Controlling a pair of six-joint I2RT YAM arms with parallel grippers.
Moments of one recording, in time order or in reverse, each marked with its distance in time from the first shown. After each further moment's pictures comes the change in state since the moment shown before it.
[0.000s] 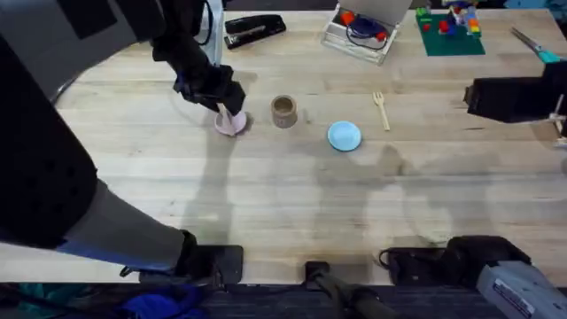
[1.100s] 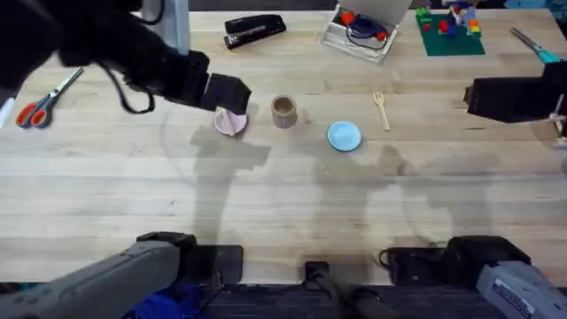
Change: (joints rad) left arm 0.000 -0.431 -0.001 -0.237 0.073 0.039; right arm 0.000 0.000 0.000 0.000 0.000 0.000
